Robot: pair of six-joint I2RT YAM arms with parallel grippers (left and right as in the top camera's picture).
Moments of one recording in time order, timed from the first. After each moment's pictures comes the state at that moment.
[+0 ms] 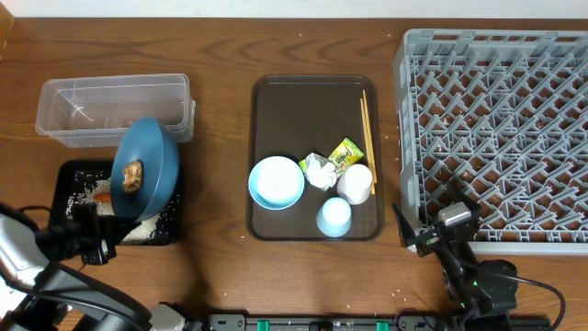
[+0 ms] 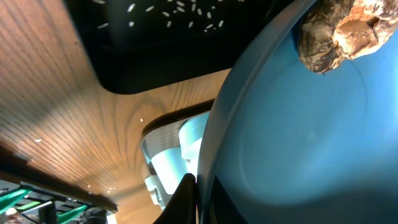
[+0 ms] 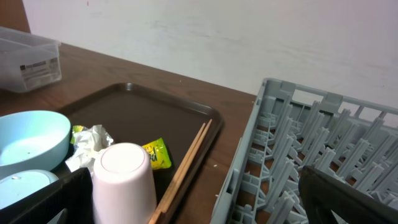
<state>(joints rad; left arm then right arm) 0.99 1.53 1.03 -1.41 0.74 -0.45 0.14 0.03 0.01 -0.05 -0.23 -0.11</state>
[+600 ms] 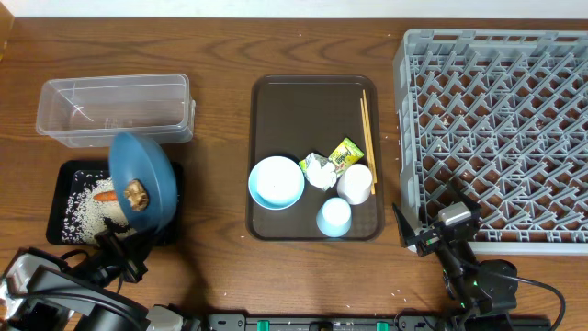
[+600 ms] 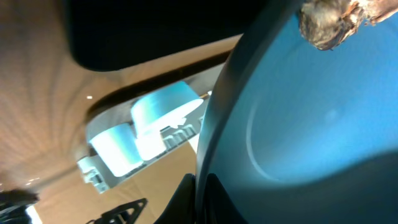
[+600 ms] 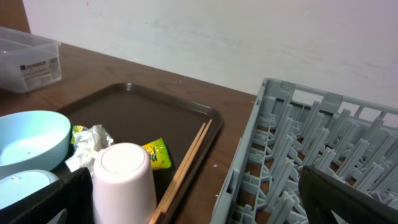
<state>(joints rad) 1.15 1.53 0.70 -1.31 1.05 -0.31 0.14 0.03 0.01 -0.05 -0.23 -0.11</state>
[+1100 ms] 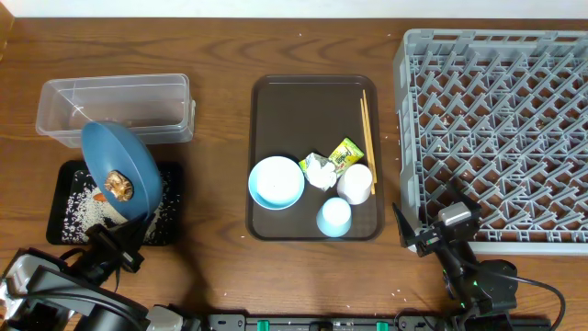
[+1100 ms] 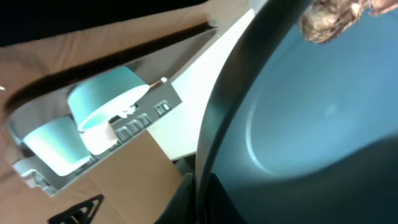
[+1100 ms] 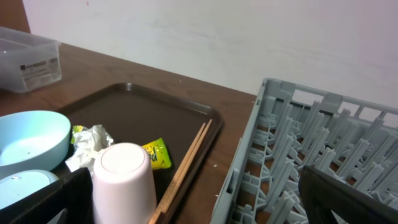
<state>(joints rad) 1.15 1.53 0.70 -1.31 1.26 -0.33 0.14 0.03 0.01 -0.05 -0.23 -0.11</state>
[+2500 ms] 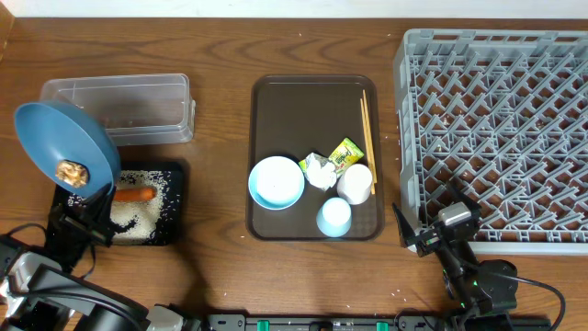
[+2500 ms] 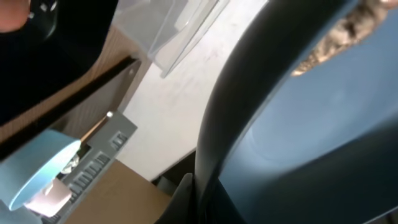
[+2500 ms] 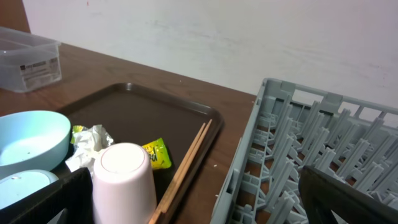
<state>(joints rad) 1.13 1.53 0.69 -0.51 1.47 -0.90 0.14 0.03 0.01 -0.05 -0.23 -0.11</state>
